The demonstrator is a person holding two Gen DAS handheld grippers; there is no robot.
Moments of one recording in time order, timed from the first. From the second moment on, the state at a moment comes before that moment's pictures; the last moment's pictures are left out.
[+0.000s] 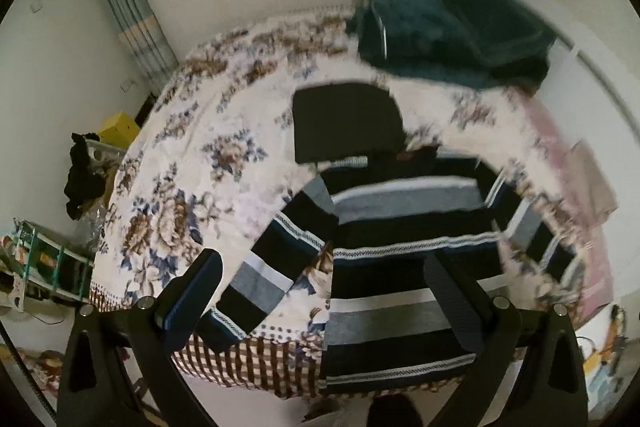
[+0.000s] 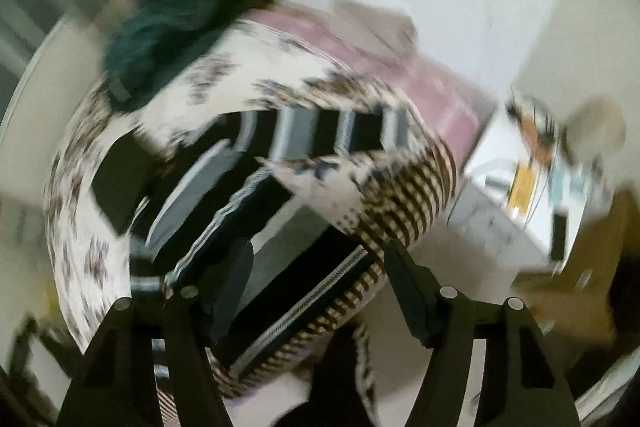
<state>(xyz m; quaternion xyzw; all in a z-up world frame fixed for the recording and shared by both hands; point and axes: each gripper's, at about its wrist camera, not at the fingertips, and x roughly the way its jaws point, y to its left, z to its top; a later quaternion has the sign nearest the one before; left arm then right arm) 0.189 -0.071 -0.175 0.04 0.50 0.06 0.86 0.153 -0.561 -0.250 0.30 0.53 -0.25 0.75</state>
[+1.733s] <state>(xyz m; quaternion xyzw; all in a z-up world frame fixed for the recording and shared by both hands) 0.271 0.026 -0.503 -0.01 0.61 0.17 0.77 0.573 -0.227 -0.641 0.12 0.60 0.08 0.79</state>
